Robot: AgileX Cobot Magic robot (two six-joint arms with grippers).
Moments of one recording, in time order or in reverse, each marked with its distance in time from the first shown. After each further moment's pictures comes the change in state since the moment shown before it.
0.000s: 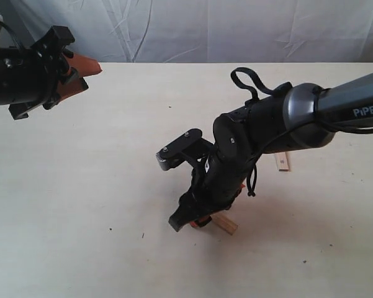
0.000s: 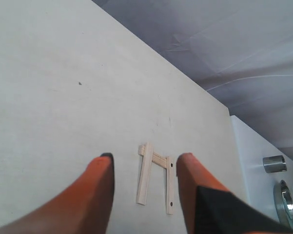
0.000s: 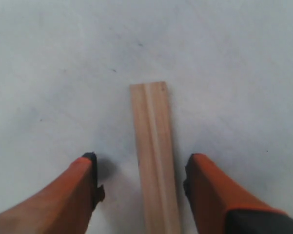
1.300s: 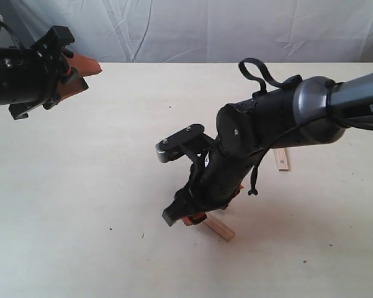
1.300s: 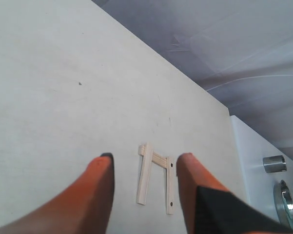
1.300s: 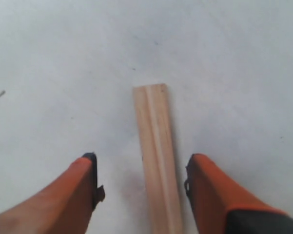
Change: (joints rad) left arm 0.000 0.000 0.000 0.000 0.000 0.000; right arm 0.000 -0.038 0.002 0.084 0.029 0.008
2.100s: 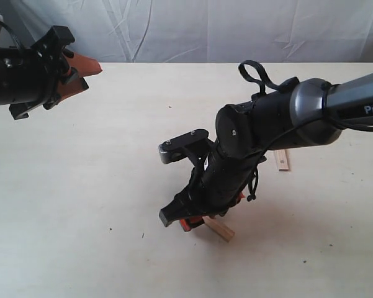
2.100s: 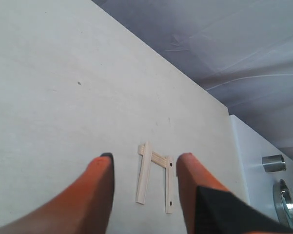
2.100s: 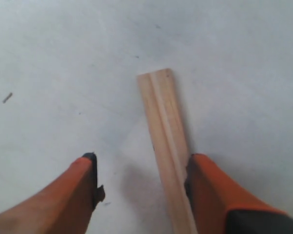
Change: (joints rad) left arm 0.000 0.000 0.000 0.000 0.002 0.000; right arm 0.000 0.012 0.000 0.048 0.029 0.070
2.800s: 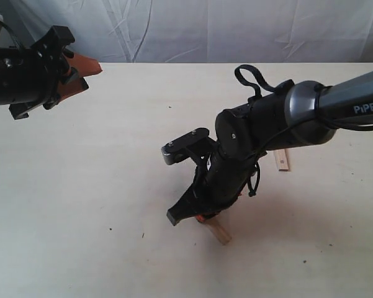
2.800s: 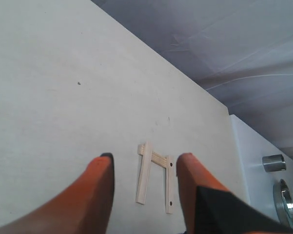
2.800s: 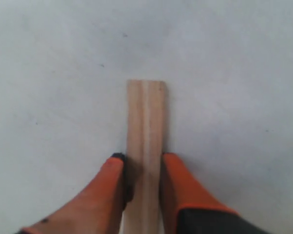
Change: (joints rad) left arm 0.000 0.000 0.000 0.000 0.000 0.002; right arm -0.004 0.045 -0.004 -0.097 -0.015 0.004
